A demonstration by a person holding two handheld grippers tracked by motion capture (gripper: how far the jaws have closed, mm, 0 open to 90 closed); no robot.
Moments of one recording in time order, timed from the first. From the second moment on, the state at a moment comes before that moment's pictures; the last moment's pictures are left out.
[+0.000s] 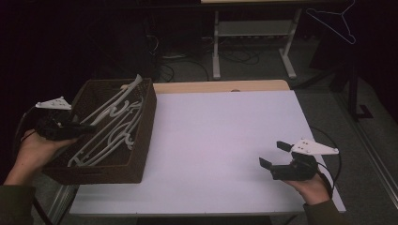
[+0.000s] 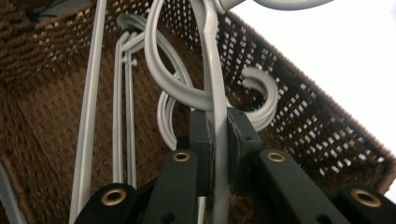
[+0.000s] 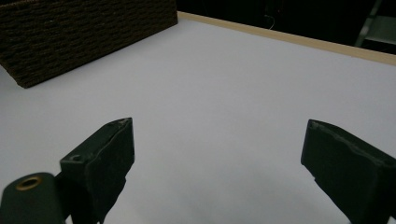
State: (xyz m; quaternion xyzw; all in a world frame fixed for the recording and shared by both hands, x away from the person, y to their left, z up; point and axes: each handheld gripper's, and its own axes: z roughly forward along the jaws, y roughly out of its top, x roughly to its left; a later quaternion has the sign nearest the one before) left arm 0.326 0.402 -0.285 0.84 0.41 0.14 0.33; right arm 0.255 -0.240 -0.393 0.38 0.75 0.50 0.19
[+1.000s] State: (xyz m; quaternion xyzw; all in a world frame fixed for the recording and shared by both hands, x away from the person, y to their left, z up) left arm 0.345 0.403 -0.339 0.85 0.43 0.10 0.29; right arm 0.255 -0.243 -0.389 0.38 0.75 0.51 0.20
